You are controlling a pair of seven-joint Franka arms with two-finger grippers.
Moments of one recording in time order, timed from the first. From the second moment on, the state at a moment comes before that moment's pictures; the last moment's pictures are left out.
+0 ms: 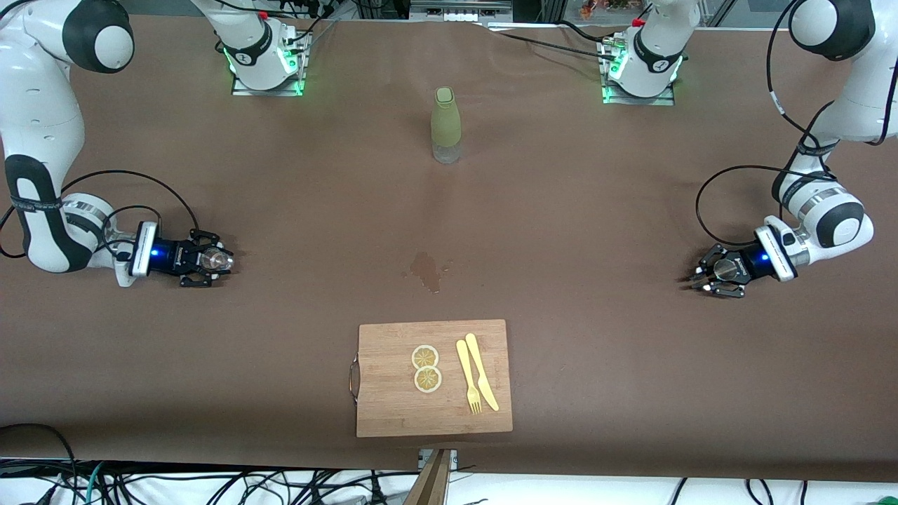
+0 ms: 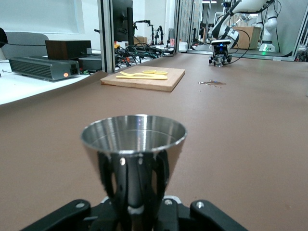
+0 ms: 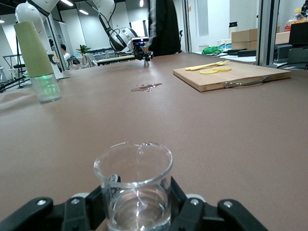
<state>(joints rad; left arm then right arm) 0.49 0.84 0.00 -1.78 -1.28 1.76 2.59 -0.34 0.97 -0.12 -1.64 1.17 1.53 -2.54</state>
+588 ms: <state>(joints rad) 0.49 0.85 0.00 -1.74 -1.28 1.65 2.58 -0.26 0.96 -0.10 -1.59 1.11 1.57 -2.48</state>
